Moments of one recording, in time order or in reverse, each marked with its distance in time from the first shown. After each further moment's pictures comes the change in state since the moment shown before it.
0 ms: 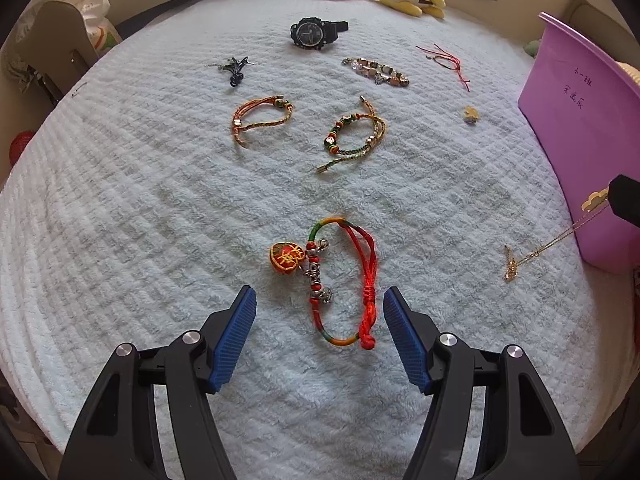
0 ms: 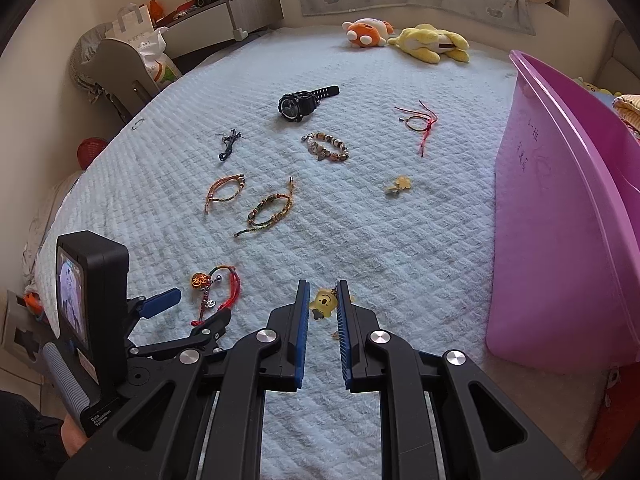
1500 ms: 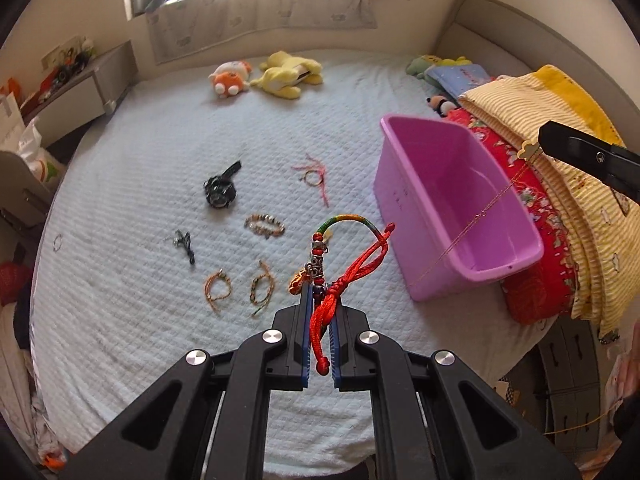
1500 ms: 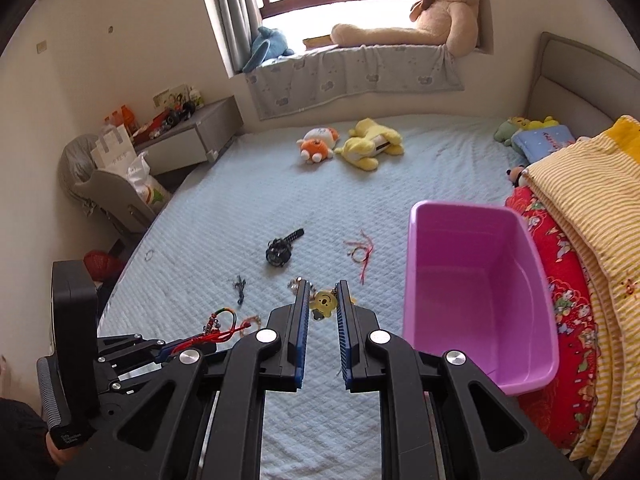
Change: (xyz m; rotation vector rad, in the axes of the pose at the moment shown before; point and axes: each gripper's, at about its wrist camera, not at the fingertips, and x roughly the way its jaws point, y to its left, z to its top) left arm -0.262 -0.065 0.147 0.300 -0.081 -0.233; right arm -0.266 -0.026 0.123 0.201 -0.255 -0.073
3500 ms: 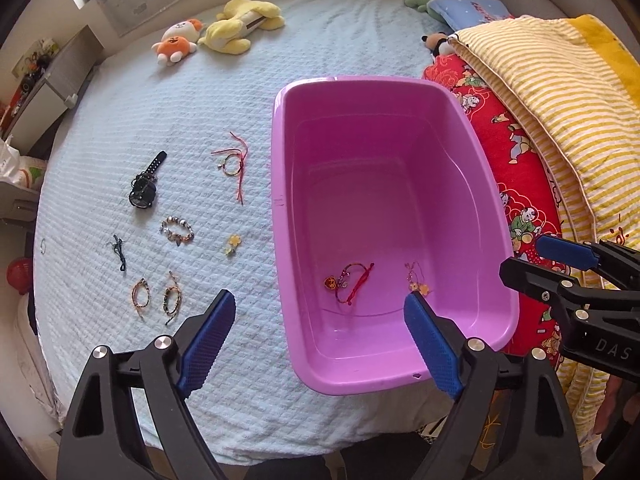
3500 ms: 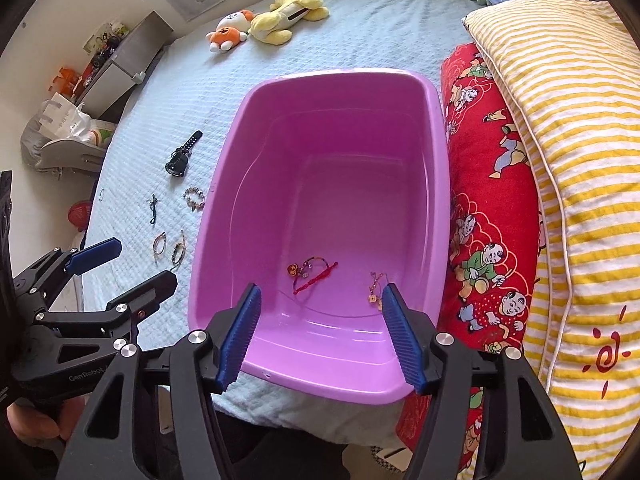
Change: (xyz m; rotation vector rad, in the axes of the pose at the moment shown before) left arm 0.137 -0.195 0.116 -0.048 0.309 0.121; right arm 0.110 -0.273 0.011 0.113 0.557 0.050
